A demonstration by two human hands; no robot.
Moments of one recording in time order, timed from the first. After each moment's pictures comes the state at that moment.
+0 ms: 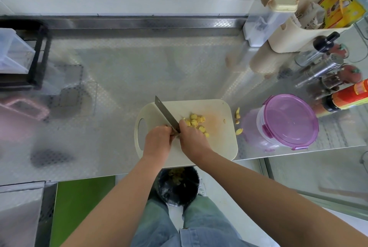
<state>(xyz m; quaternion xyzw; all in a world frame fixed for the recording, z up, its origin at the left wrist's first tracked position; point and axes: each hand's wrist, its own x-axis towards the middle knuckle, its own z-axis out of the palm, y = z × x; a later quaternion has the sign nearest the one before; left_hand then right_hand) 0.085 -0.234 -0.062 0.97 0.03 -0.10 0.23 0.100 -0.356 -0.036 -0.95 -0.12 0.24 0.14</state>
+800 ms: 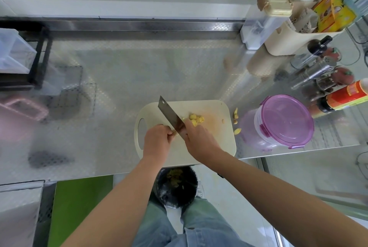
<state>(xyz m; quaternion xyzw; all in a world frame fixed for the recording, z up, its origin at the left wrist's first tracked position) 0.080 -0.234 -0.061 0.96 0.07 -0.07 0.28 0.095 -0.373 -0.012 -0.95 -0.12 0.24 0.16</state>
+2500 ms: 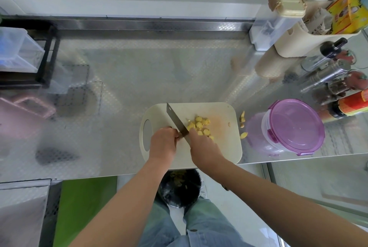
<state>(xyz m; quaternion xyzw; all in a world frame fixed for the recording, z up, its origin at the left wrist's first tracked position) 0.085 -0.236 -0.054 0.96 0.05 -0.13 0.24 0.086 -0.367 -0.015 -0.95 -0.11 0.27 0.12</state>
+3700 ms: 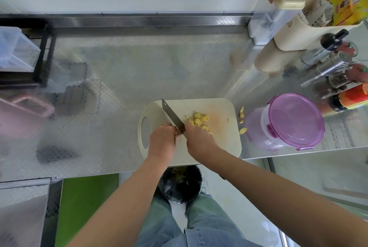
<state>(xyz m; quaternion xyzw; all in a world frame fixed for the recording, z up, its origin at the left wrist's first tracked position) 0.083 -0.238 -0.053 0.96 0.03 -0.11 0.24 0.098 -0.359 -0.010 -0.95 -0.12 0.27 0.12</state>
